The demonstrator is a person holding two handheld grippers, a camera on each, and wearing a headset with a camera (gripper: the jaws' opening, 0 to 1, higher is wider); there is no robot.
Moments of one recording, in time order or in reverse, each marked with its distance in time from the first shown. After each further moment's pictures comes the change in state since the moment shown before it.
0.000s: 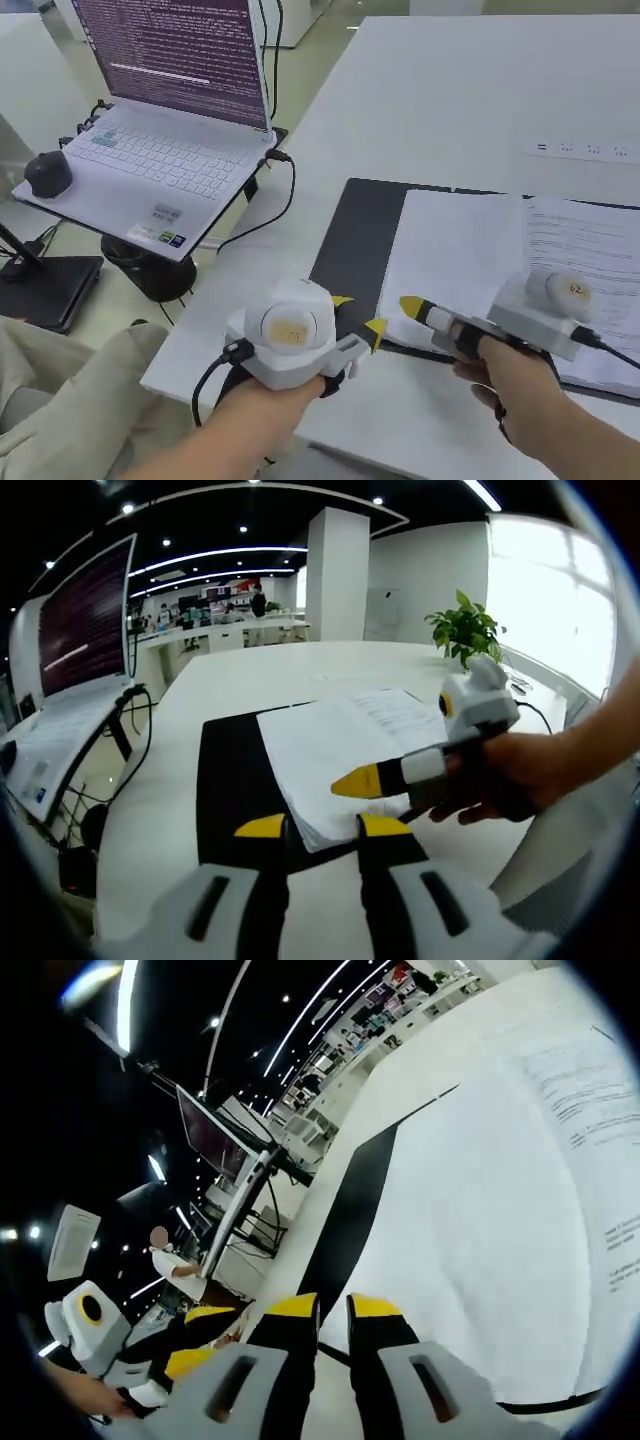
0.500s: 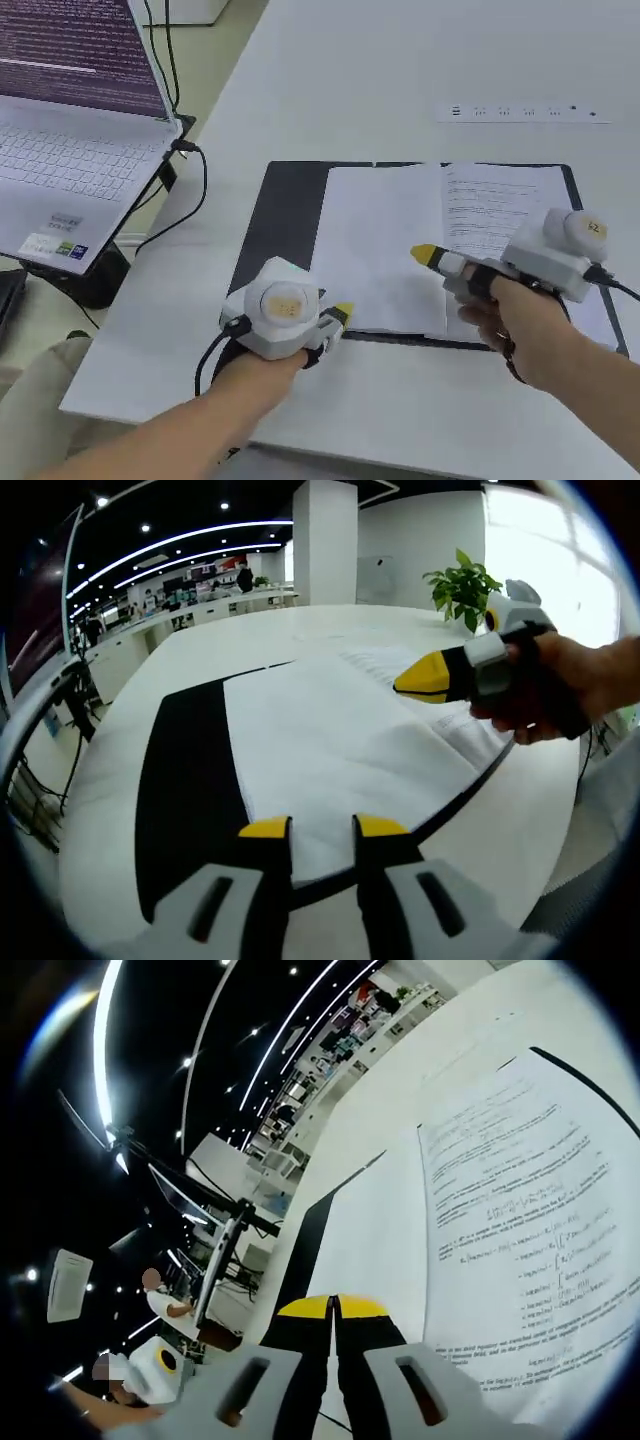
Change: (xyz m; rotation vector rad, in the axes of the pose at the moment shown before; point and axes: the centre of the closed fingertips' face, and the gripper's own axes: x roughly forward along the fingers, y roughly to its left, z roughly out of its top) left arm 0.079 -0.010 -0.036 0.020 0.126 0.004; right arm -0.047 -0.065 0.068 0.102 -0.103 -0.065
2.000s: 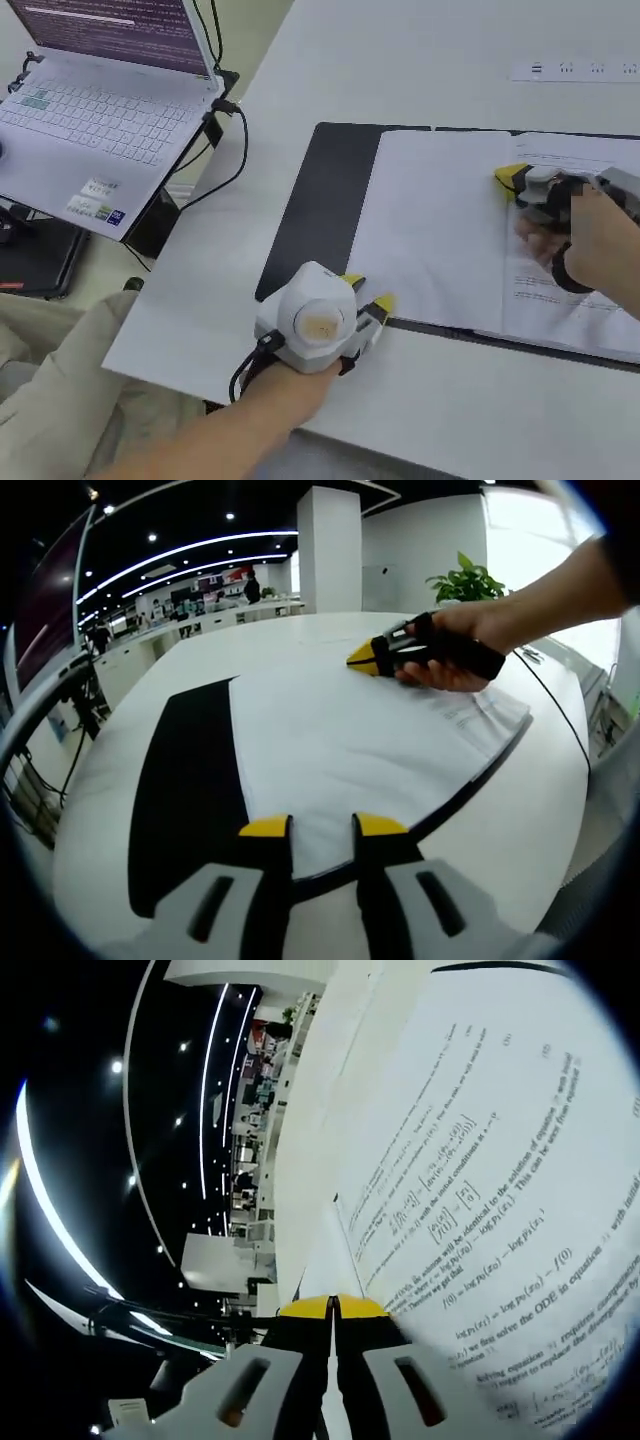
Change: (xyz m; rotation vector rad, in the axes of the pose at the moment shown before) left arm 0.001 0.004 -0.011 0.016 -0.069 0.031; right arm 0.072 -0.066 0.086 0.525 -0.161 -0.052
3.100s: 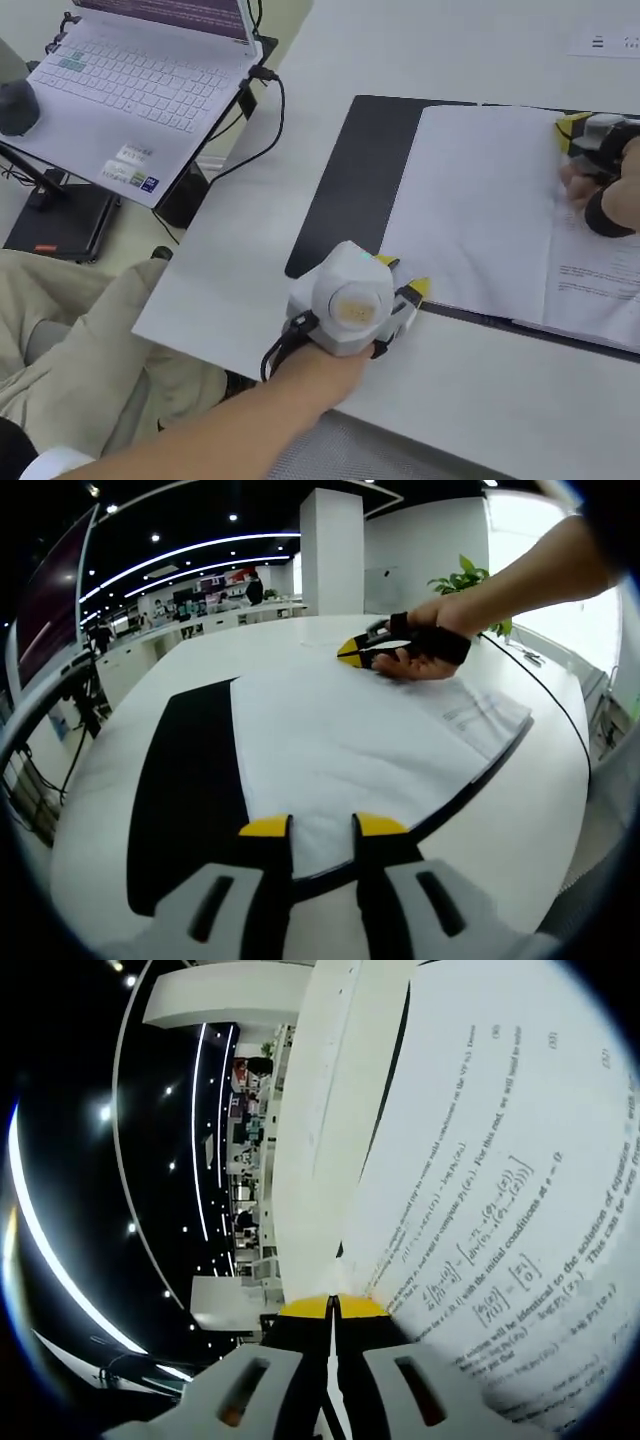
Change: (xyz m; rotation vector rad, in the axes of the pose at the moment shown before) left arm 0.001 0.002 0.001 -0.006 -0.009 0.004; right arm 0.021 0.004 0.031 0.125 -0.119 -0.002
